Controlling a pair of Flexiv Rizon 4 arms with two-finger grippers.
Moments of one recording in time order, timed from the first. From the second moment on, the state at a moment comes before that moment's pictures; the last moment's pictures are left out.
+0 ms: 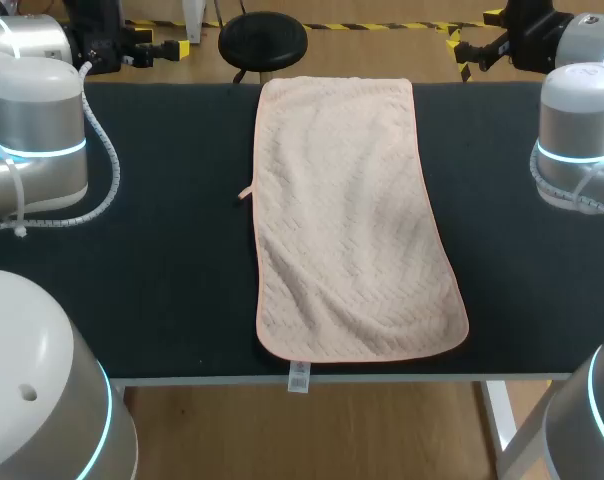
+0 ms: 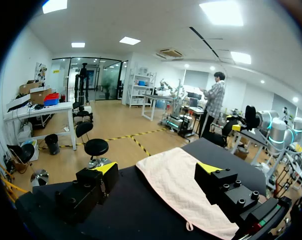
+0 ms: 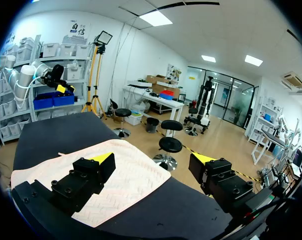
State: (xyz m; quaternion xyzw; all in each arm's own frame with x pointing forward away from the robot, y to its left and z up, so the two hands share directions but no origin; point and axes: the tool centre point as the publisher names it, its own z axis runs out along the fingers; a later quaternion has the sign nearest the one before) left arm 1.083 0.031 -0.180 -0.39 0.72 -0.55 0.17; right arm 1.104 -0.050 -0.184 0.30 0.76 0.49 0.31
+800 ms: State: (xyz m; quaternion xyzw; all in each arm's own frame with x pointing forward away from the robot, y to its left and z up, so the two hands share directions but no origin) left arm 1.105 0.024 -0.205 -0.27 0.82 -0.47 0.18; right arm 1.115 0.014 -0.195 0.18 0.82 0.42 0.33
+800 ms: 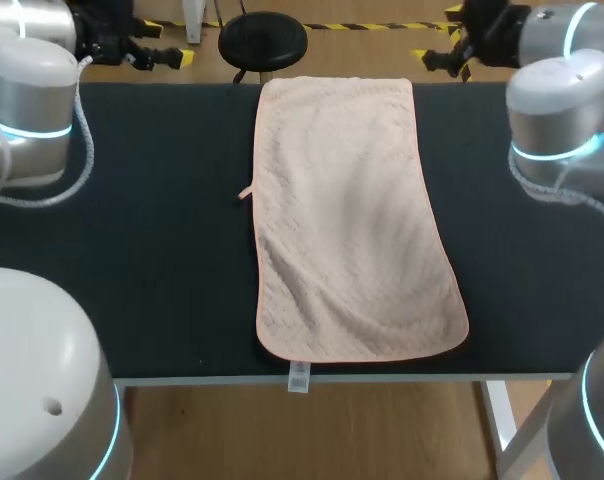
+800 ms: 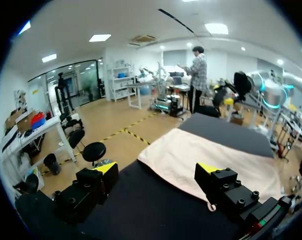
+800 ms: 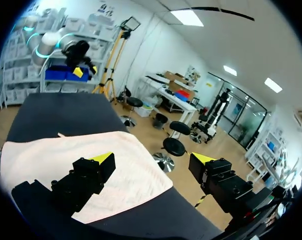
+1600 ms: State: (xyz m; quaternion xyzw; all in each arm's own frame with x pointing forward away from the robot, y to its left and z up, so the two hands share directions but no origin) left arm 1.049 -0.033 -0.262 0.01 0.96 -0.26 0.07; right arm 1.064 0.024 -0.259 -0.04 0.94 0.20 0.26
